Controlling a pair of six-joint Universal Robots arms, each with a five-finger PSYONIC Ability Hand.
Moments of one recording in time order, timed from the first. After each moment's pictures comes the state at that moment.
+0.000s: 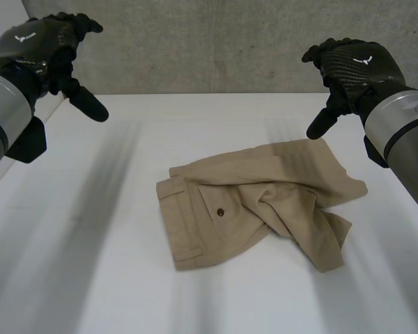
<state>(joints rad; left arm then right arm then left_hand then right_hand) 4.32 -1.62 -1.30 2.93 -1.64 3.12 1.98 -1.39 1.32 0.08 1.55 2.96 0.19 0.20 0.21 0.21 0.05 0.21 0.22 0.21 0.24 0.07</state>
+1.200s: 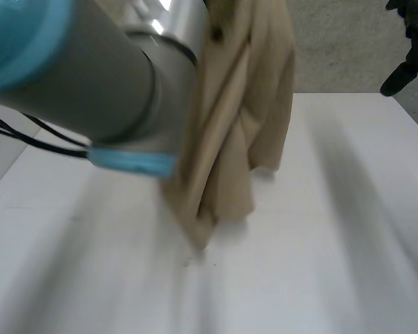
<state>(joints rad) 3.91 -2.05 -0.81 3.51 -1.71 3.22 1.77 -1.47 1.28 0.04 1.54 2.84 1.13 1.20 1.18 1.19 0.96 0.21 0.22 0.21 0.24 0.07</state>
